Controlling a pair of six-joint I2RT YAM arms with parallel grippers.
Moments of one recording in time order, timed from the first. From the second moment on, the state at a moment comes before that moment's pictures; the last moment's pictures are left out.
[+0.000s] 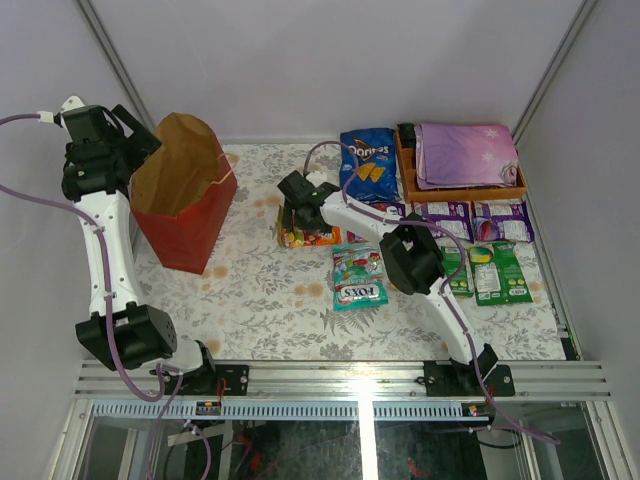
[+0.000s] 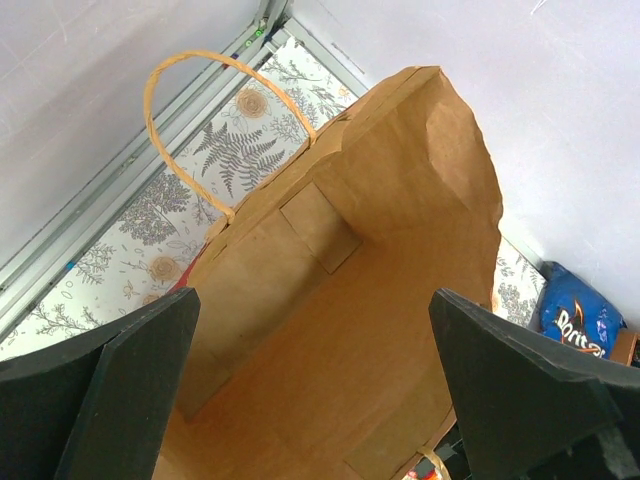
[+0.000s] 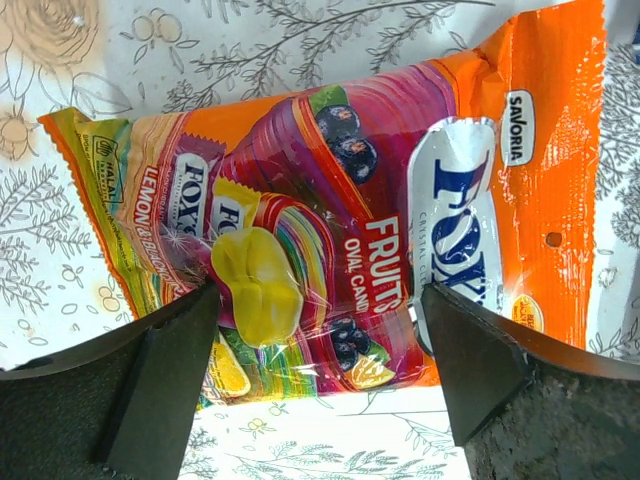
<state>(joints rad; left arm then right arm) 0.35 1.43 1.69 -0.74 -0.02 -0.50 0.80 2.42 2.07 -0.71 0.29 0.78</state>
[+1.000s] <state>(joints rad) 0.35 1.39 1.69 -0.74 0.00 -0.48 0.80 2.48 2.17 -0.74 0.15 0.51</state>
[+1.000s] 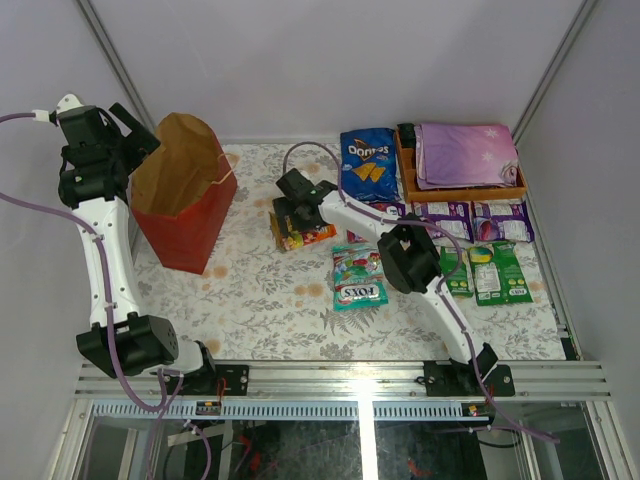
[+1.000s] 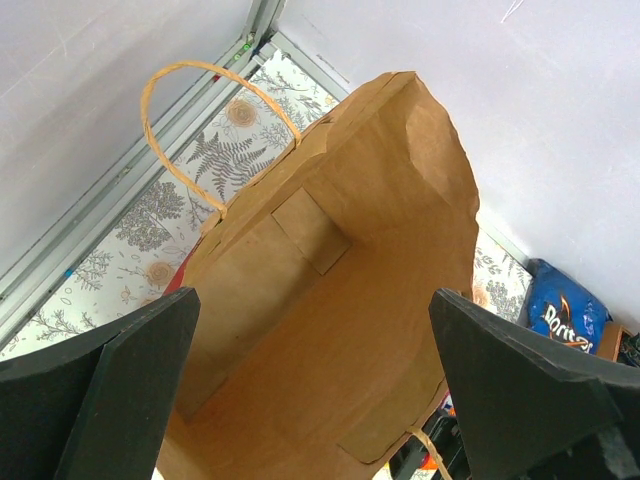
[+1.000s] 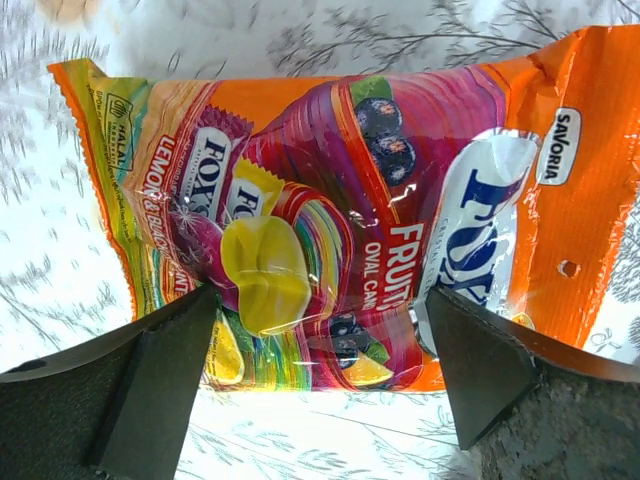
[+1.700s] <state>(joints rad) 0.35 1.38 1.69 -0.74 0.01 -0.48 0.84 2.19 1.79 -0.69 -0.11 -0.58</state>
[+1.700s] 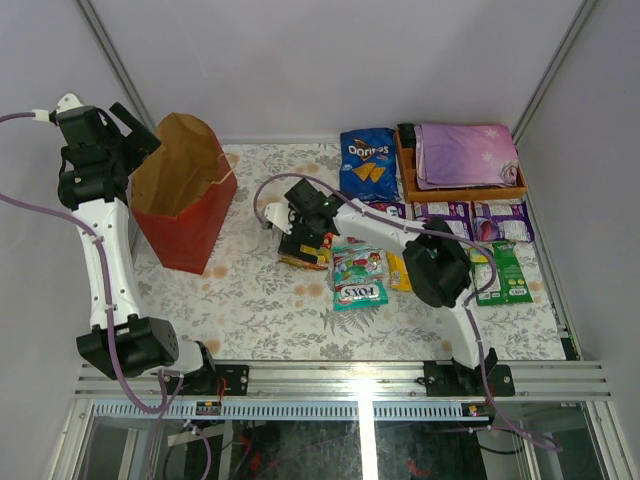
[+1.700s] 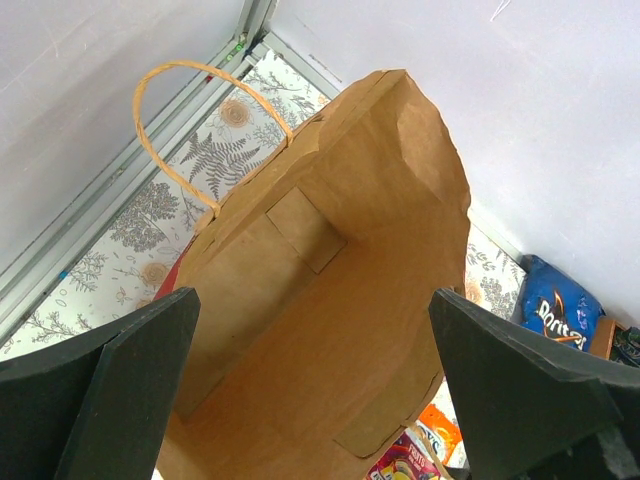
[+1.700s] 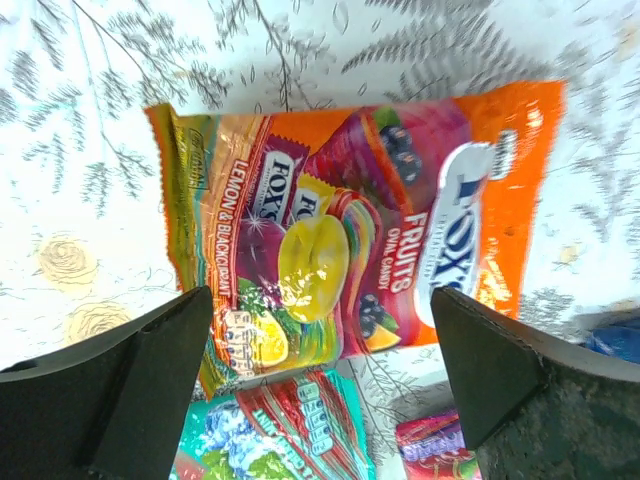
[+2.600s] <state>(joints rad) 0.35 1.35 1.66 -0.73 0.05 -0.48 0.91 2.26 1.91 -0.74 0.43 0.98</state>
